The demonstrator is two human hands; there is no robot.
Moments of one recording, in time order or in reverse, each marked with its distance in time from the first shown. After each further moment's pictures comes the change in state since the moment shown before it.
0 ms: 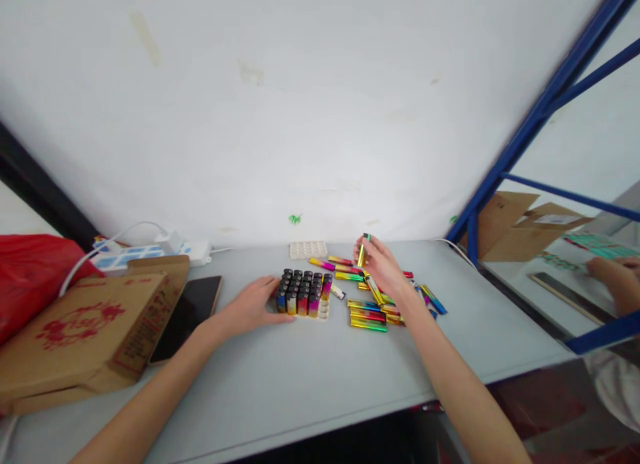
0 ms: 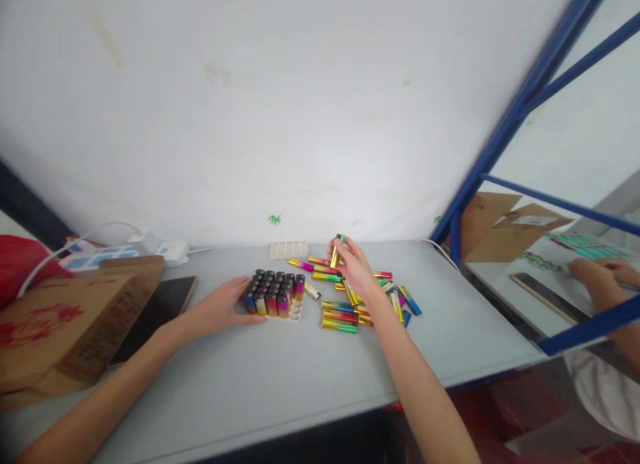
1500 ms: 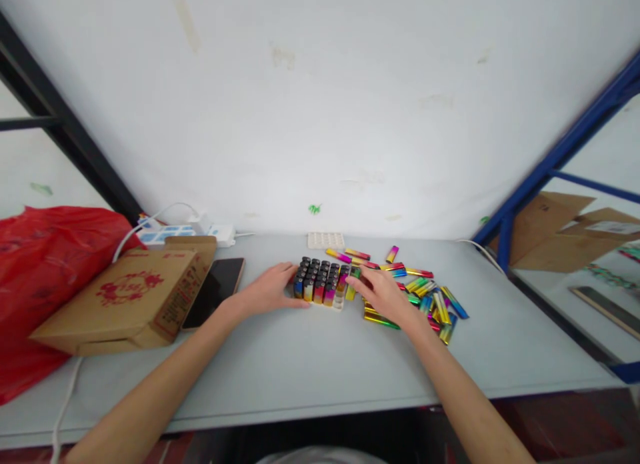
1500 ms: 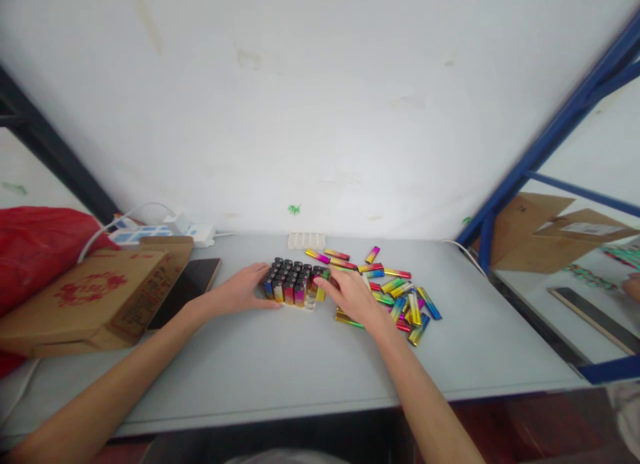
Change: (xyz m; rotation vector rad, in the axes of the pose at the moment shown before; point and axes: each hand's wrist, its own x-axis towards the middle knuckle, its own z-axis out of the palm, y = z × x) left_hand -0.003 0.008 -0.004 0.004 -0.023 -0.003; right_hand -0.051 0.019 0.015 -1.204 -0.350 -0.370
